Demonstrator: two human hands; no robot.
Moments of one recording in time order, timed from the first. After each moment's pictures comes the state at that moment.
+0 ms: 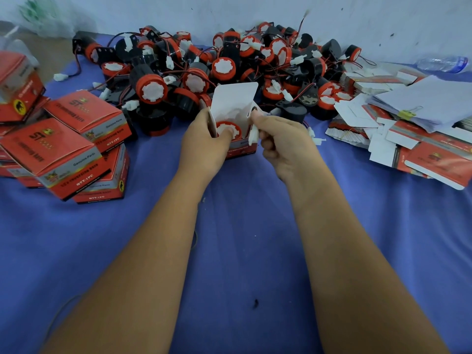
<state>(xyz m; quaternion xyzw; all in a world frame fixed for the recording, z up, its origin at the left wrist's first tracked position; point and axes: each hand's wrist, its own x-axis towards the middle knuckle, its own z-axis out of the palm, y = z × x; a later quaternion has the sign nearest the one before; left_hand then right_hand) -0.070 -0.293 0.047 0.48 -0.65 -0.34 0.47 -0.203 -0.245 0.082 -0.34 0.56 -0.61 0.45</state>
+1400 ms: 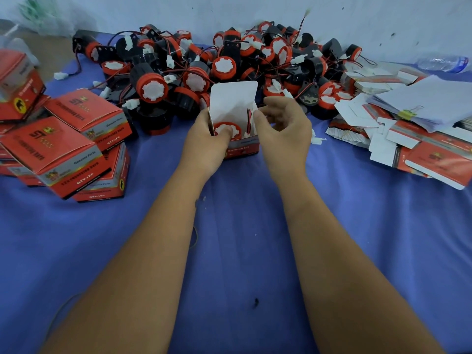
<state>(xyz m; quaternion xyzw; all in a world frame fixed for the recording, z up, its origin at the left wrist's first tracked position) -0.069 -0.293 0.049 0.47 -0.63 -0.42 0.46 -0.188 -0.245 0.069 -0.48 0.58 -0.65 0.11</state>
